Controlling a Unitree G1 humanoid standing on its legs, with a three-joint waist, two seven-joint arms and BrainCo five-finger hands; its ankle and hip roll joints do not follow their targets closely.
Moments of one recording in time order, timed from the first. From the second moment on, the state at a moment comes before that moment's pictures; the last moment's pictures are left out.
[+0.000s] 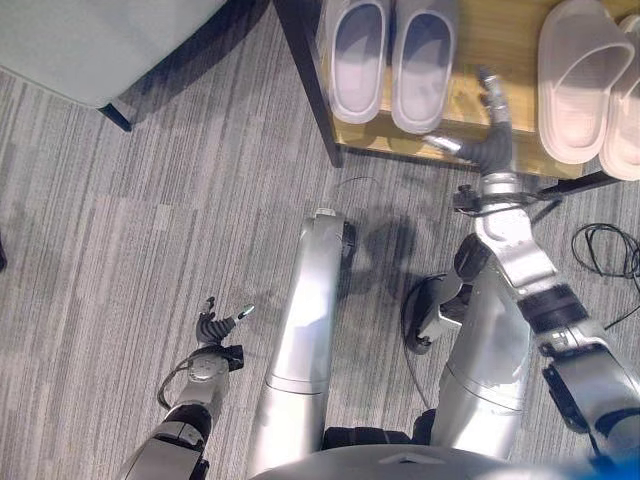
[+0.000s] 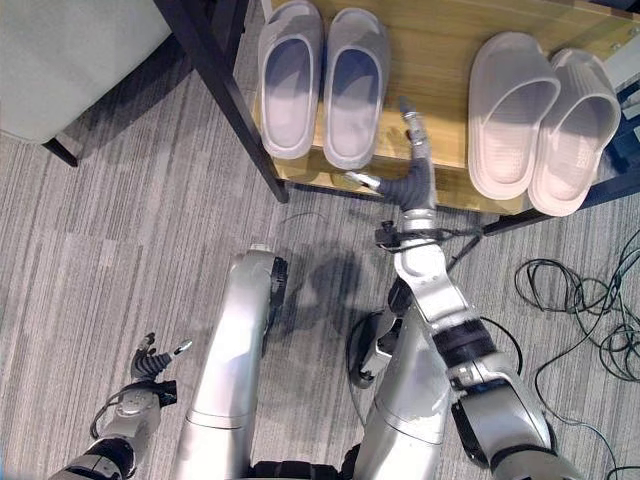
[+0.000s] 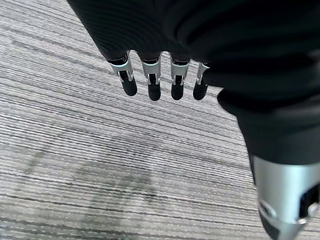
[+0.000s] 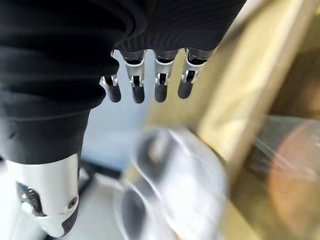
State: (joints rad) left arm -0.18 0.35 -0.19 1.04 -0.40 -0.29 0.34; right arm -0.54 -0.45 0.18 0.15 0.04 -0.28 -0.47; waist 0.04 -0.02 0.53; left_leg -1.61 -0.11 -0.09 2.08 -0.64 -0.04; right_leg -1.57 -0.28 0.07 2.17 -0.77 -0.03
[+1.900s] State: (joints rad) left arm 0.06 0.12 -0.12 1.24 -0.16 -0.15 0.23; right arm 0.12 -0.28 0.17 0.83 0.03 -0.16 -0.25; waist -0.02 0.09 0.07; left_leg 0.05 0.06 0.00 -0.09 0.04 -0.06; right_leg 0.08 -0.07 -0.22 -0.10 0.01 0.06
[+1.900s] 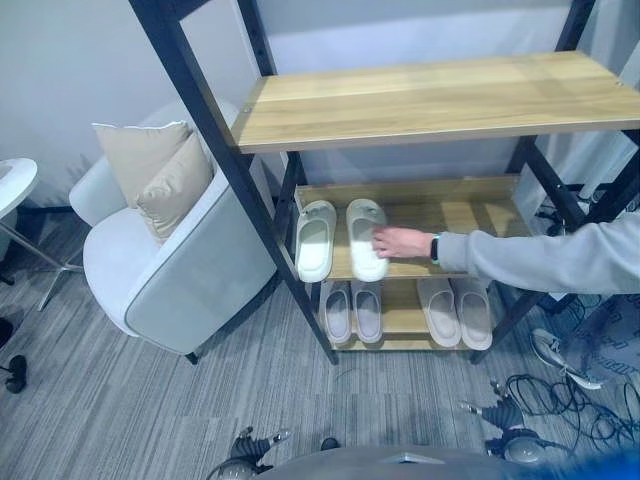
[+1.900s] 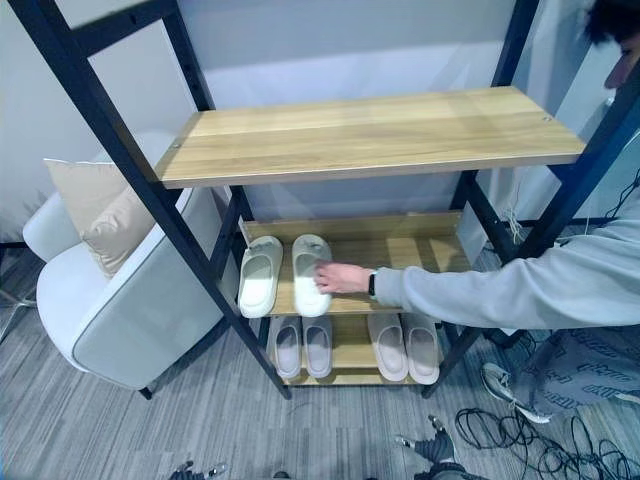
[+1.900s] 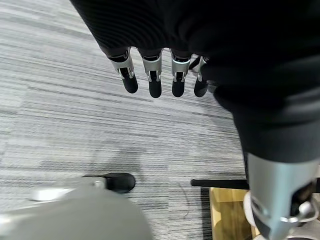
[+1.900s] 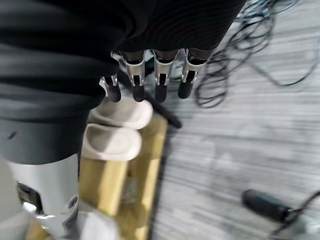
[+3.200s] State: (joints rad) left arm 0.10 0.15 -0.16 1.24 -0.13 -0.17 0.24; right arm -0.37 -0.48 0.13 0.74 -0.08 -0.18 -0.45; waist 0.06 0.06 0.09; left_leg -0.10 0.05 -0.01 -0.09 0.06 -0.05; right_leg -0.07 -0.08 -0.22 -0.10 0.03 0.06
